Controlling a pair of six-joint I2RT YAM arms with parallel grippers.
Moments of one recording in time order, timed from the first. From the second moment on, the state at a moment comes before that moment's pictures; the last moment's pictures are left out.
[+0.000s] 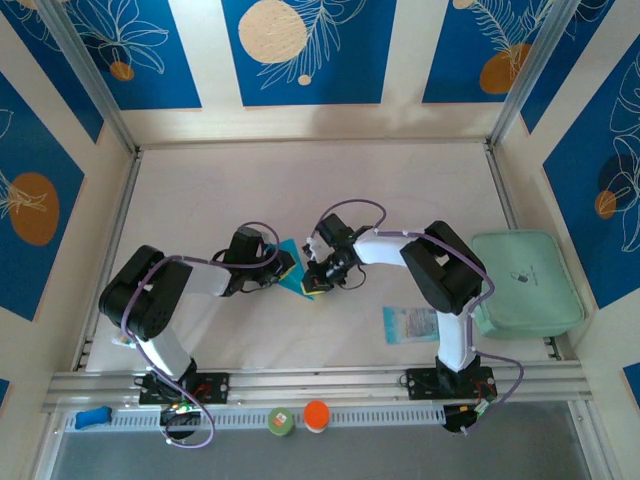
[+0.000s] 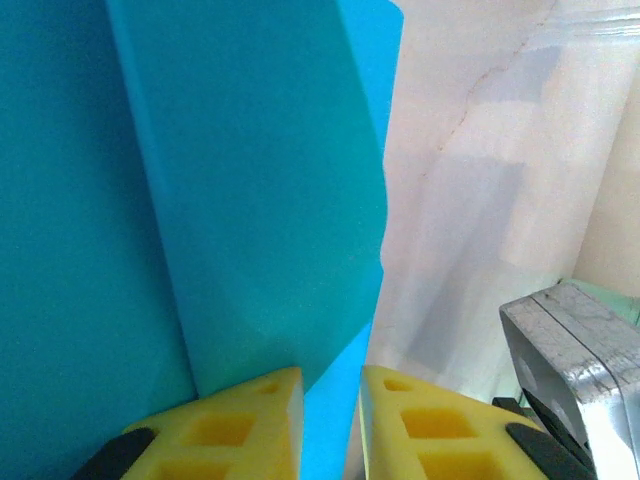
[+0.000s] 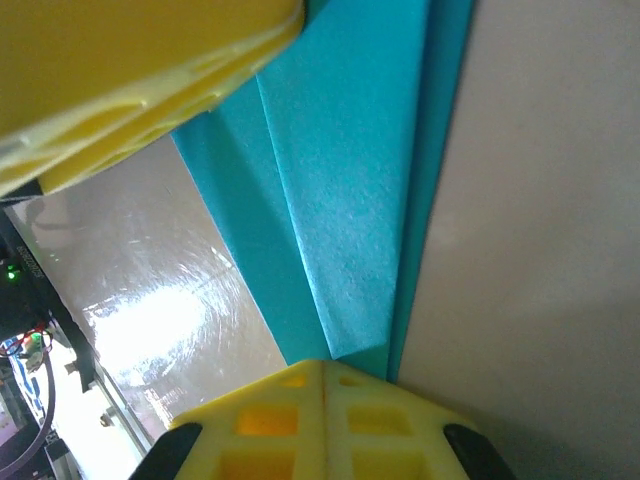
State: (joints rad) left arm -0.47 1.71 0.60 0.34 0.42 -1.13; right arm 0.70 1.95 1.11 -0.41 -0.65 0.43
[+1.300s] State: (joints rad) left arm -0.47 1.71 0.61 0.32 0.43 -1.13; right arm 0.70 1.82 1.05 -0.47 -0.66 0.43
